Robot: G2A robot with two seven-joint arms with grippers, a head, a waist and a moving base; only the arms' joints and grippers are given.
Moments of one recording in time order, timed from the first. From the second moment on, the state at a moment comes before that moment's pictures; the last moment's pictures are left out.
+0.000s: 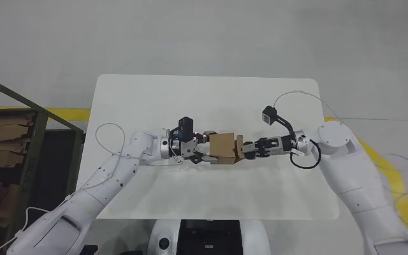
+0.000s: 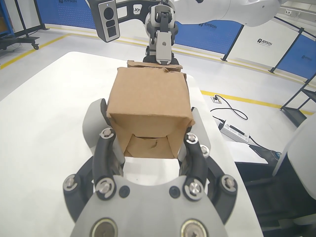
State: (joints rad) left arm 1.00 -1.04 -0.81 -1.29 1.25 -1.00 0.41; right arm -0.99 -1.02 1.09 -1.37 0.37 -0.03 1.38
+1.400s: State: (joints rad) left arm 0.99 -1.04 -0.81 -1.27 1.23 -1.01 0.40; right arm -0.98 -1.02 1.06 -1.44 0.40 0.07 1.31
